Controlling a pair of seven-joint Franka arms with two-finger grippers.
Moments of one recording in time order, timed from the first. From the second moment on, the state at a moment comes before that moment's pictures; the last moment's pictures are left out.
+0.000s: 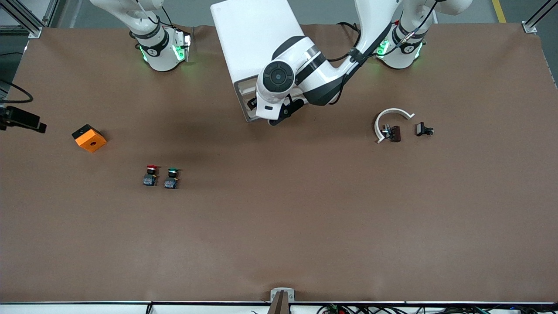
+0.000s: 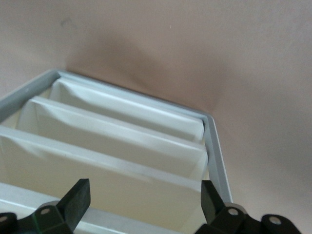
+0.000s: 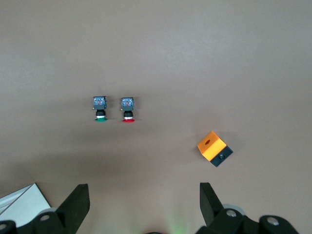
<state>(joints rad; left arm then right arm) -0.58 0.55 -0.40 -1.55 -0.28 1.91 -1.47 -0.08 0.19 -0.05 -1.26 0.01 1.34 -0.01</state>
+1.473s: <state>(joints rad) -0.34 0.45 -0.35 -1.44 -0.12 1.73 -1.40 -0.05 -0.08 -0.06 -1.57 0.01 1.49 0.09</state>
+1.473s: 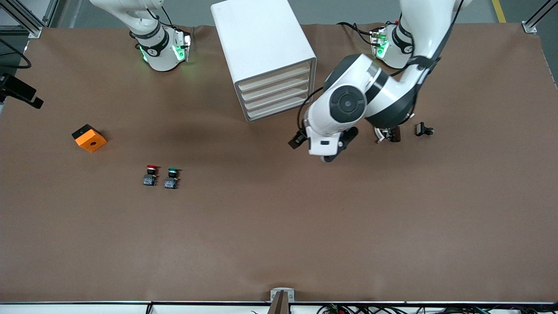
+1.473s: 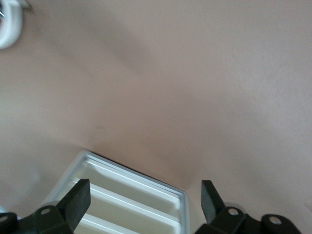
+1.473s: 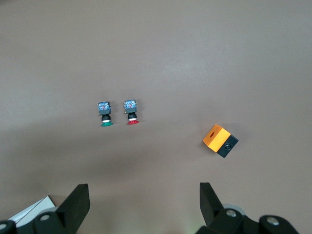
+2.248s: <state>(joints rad) -0.10 0.23 -0.35 -1.45 -0.10 1.44 -0.85 -0.05 -0.08 -0.06 -1.57 0.01 1.52 -0.02</state>
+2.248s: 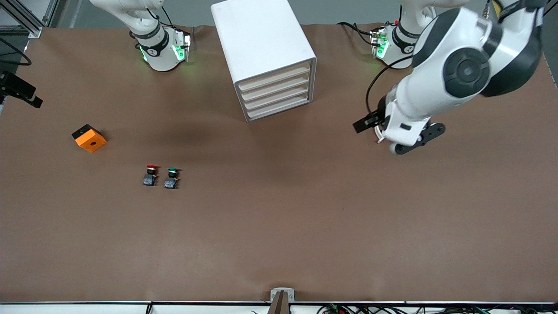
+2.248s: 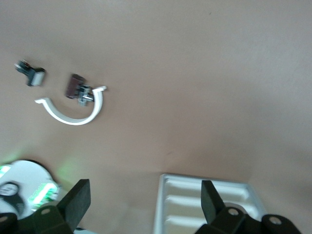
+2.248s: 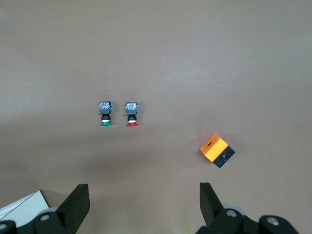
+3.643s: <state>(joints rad) -0.07 -0.13 0.08 -1.80 -0.06 1.57 -0.06 -0.05 -0.11 -0.07 -1.65 0.01 1.57 -0.04</state>
